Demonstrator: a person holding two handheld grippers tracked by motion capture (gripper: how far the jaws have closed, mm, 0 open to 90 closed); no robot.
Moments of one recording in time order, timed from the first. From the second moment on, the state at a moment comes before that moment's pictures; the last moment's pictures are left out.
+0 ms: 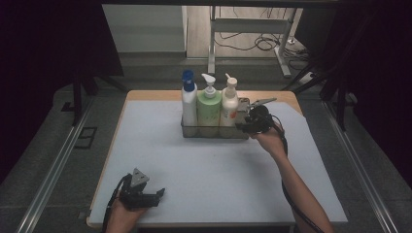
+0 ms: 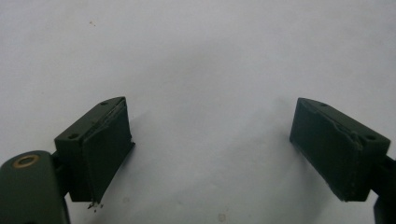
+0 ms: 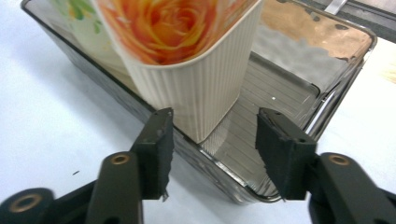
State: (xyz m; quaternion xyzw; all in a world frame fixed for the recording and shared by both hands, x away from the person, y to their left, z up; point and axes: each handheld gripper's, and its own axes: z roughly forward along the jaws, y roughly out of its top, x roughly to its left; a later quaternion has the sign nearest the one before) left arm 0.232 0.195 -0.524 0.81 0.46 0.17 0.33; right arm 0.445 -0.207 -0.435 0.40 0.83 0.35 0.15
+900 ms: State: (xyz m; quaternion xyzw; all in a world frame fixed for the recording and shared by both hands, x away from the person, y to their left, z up) left arm 0.232 0.195 -0.524 0.81 0.46 0.17 0.33; right arm 0.400 -0.221 -0.420 0.36 0.85 0.35 0.15
